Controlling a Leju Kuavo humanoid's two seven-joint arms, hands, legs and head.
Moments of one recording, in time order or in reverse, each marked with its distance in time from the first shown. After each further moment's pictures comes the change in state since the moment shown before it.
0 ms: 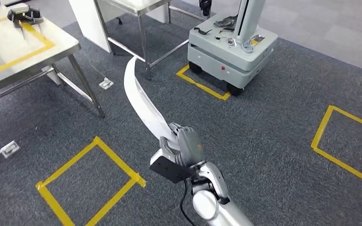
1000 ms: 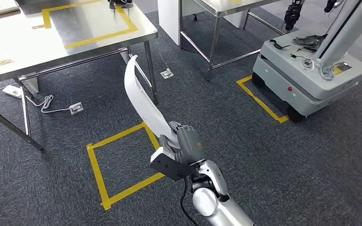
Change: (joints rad) left arm -0.002 0.002 0.000 0.000 0.001 0.000 -0.001; right arm -0.014 -0.004 0.000 0.017 -0.014 -0.002 -0.006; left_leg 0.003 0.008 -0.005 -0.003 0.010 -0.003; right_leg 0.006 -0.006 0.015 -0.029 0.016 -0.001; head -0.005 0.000
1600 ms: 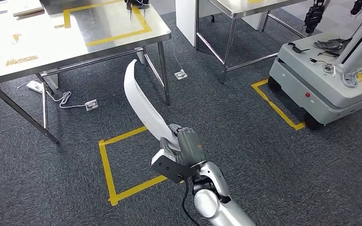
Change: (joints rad) left arm 0.004 -0.003 0.000 0.000 0.003 0.000 -0.004; right arm 0.008 -0.007 0.000 0.006 -0.011 0.018 0.000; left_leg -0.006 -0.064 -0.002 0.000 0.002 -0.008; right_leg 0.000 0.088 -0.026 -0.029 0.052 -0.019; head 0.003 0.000
